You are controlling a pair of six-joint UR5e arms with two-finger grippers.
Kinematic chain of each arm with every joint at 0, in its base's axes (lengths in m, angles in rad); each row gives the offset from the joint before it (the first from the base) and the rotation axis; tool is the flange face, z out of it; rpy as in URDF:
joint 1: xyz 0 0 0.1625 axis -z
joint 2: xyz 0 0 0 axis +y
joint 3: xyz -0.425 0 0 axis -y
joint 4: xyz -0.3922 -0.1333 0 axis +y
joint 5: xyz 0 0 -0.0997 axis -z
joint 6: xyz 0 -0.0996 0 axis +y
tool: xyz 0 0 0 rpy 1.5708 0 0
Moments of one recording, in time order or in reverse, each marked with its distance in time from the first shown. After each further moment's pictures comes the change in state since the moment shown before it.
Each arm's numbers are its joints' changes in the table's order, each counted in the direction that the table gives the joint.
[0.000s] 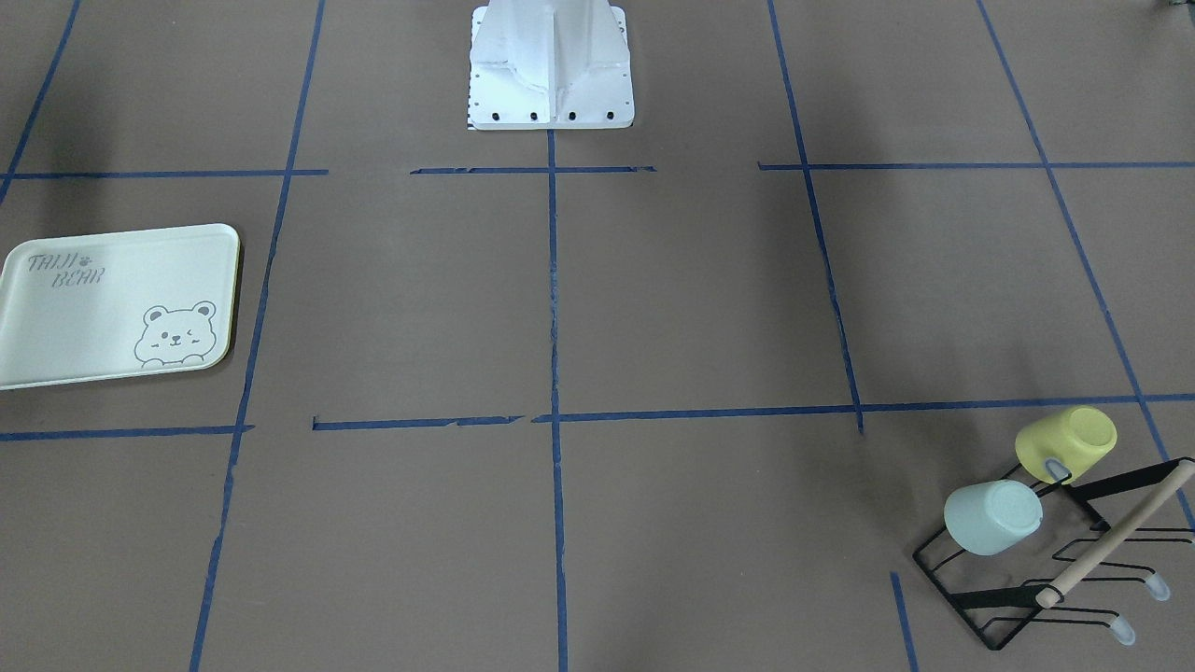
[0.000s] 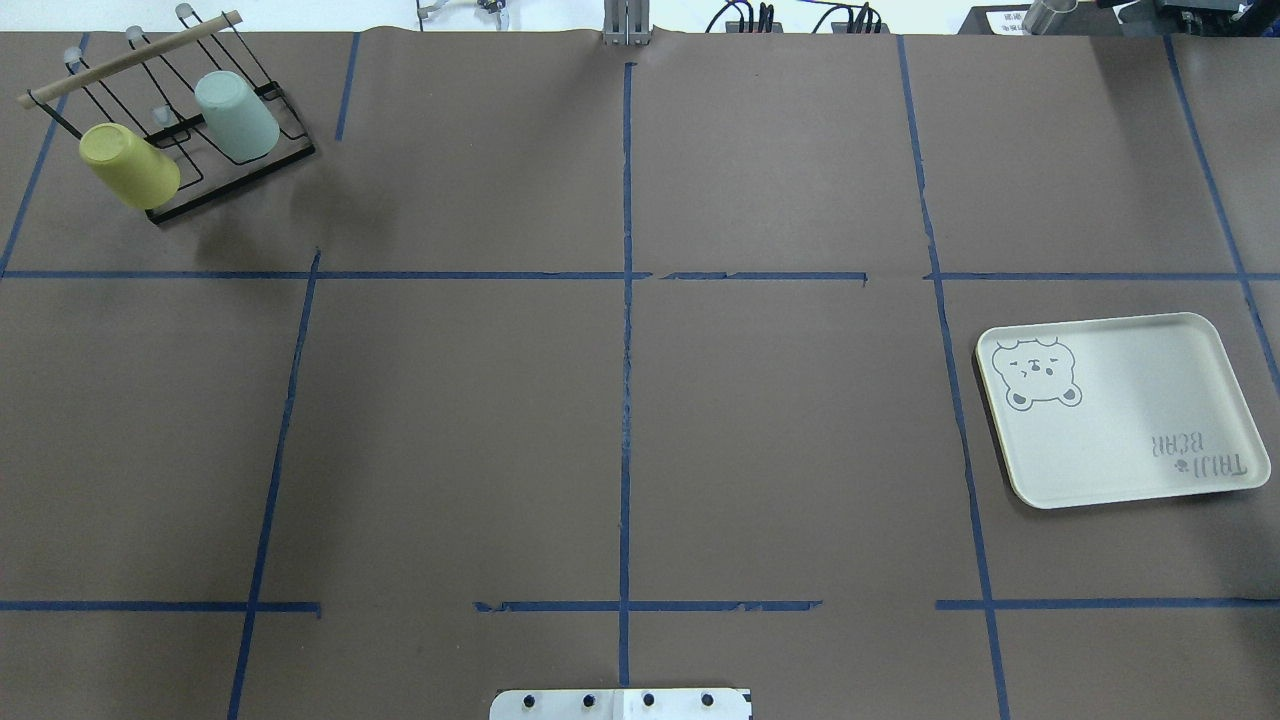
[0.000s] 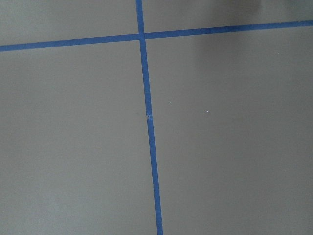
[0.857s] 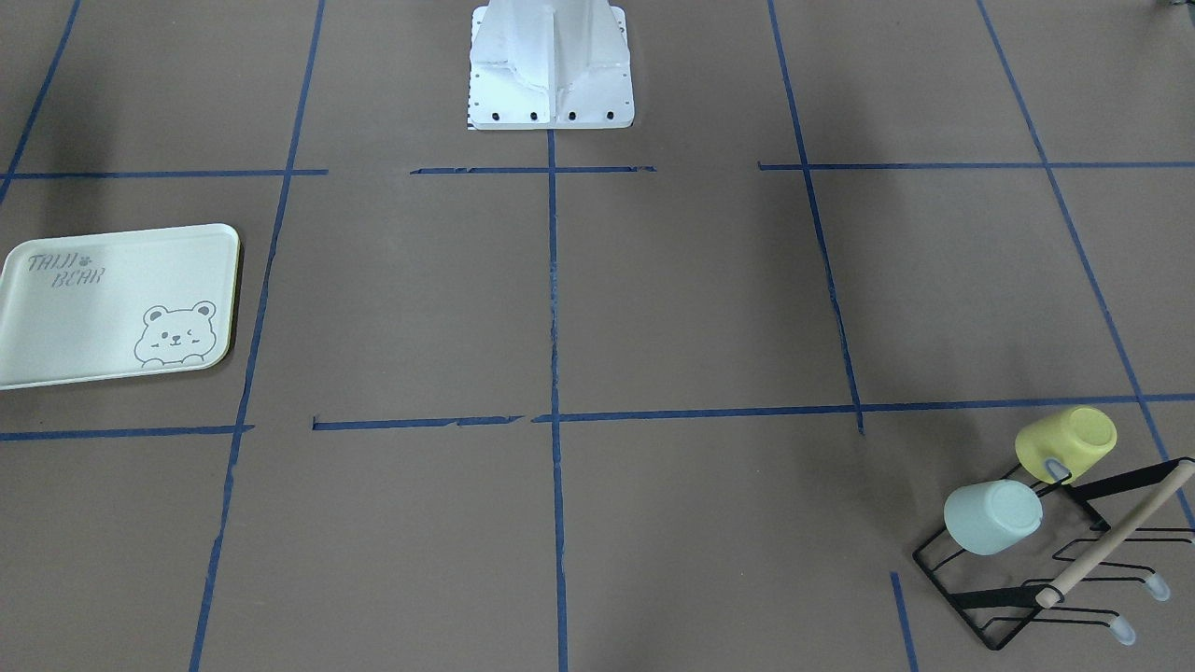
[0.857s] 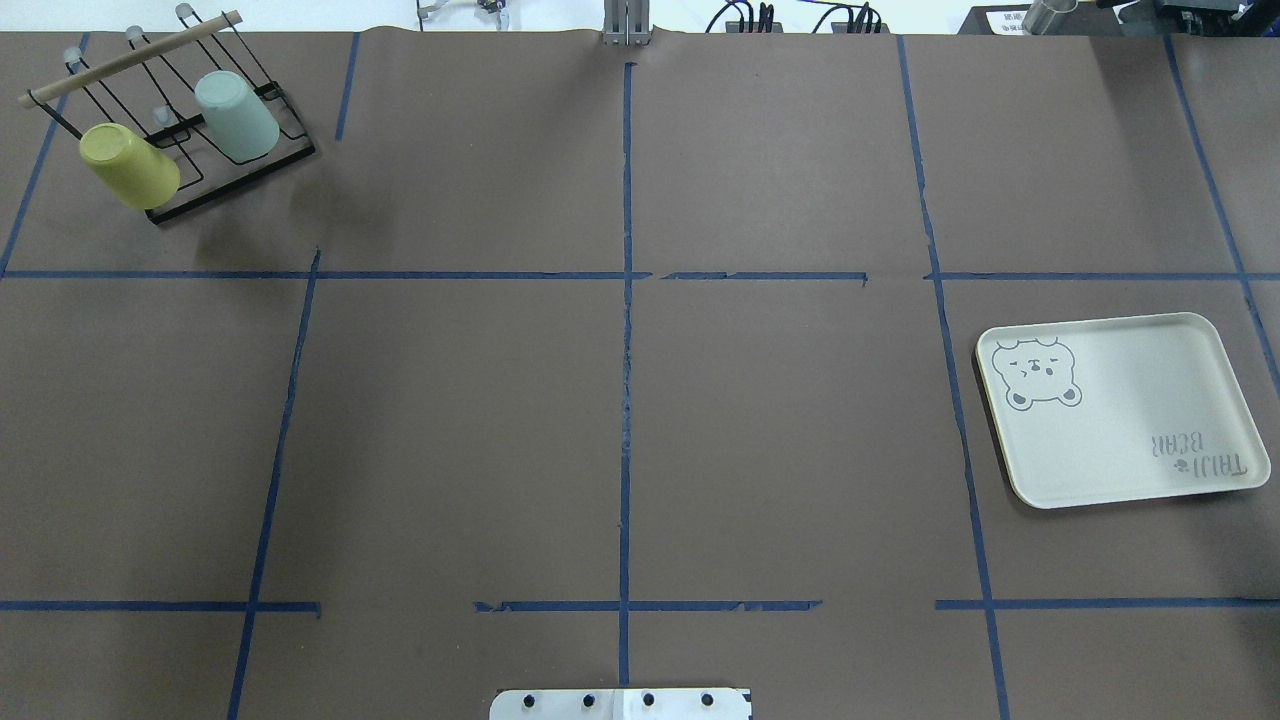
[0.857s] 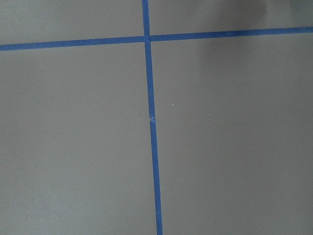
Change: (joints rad) left arm -0.001 0.015 -0.011 -0.017 0.004 0.012; right arm -0.001 0.020 0.012 -0.002 0.007 -0.001
